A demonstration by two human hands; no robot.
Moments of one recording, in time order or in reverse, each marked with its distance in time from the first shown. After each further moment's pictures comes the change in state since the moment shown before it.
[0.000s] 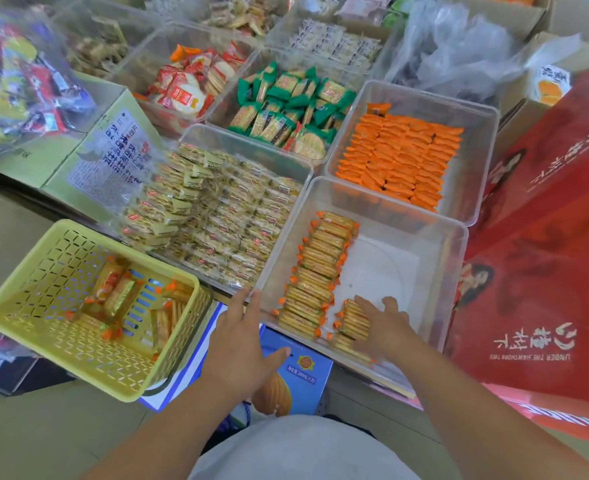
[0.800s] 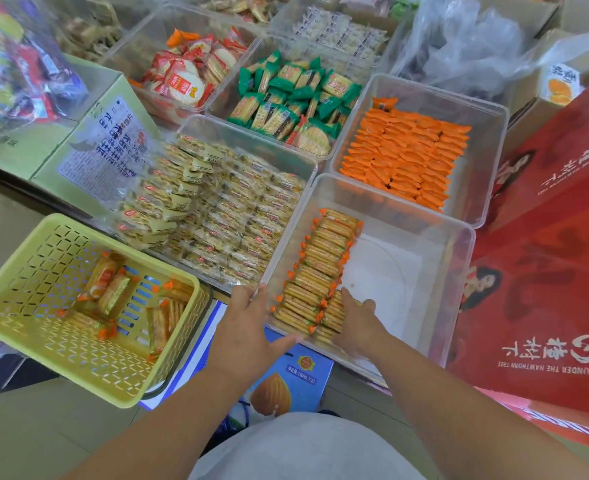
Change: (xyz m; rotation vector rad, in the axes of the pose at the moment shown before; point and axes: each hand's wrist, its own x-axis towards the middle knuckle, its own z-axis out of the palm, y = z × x) left_hand 0.021 0.001 0.002 -0.070 0.068 0.014; right_hand 0.008 -0.053 0.007 0.191 0.004 -0.009
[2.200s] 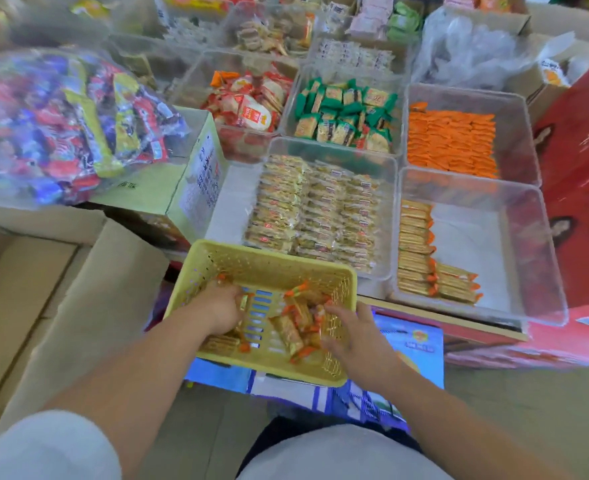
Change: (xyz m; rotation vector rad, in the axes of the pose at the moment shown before) left_hand 0.077 -0.259 -0.188 0.408 -0.501 0.001; right_hand -0.139 -0.250 0.122 0.334 0.292 -0.229
